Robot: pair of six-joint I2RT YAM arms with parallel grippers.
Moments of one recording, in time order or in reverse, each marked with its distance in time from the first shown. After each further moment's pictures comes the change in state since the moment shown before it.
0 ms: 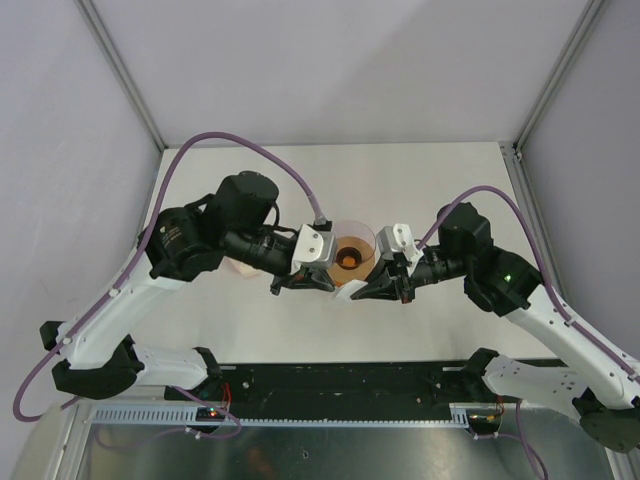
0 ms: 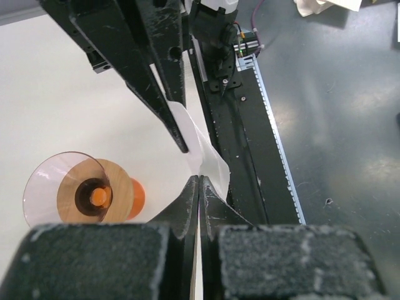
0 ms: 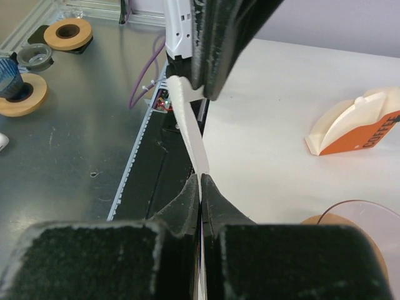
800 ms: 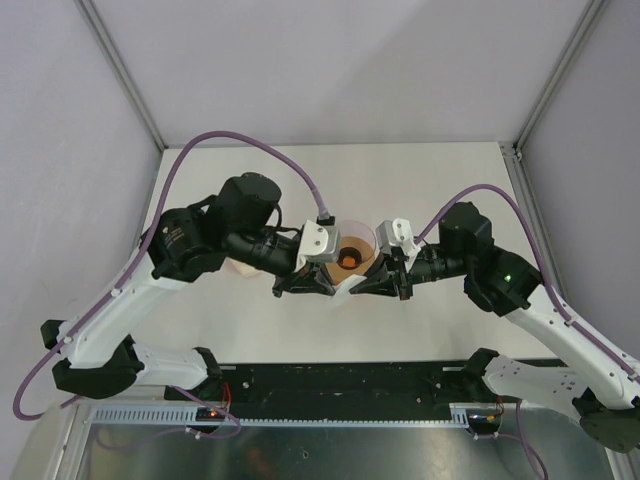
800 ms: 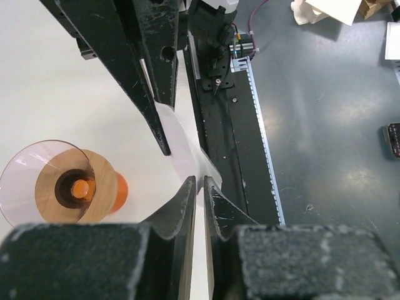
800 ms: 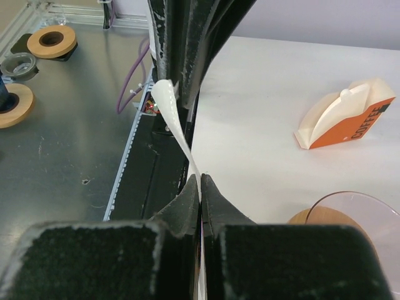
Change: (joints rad) left arm -0.011 0.001 -0.005 0.002 -0.006 -0.104; right arm 0.000 -0.001 0.000 0.025 0.063 0.043
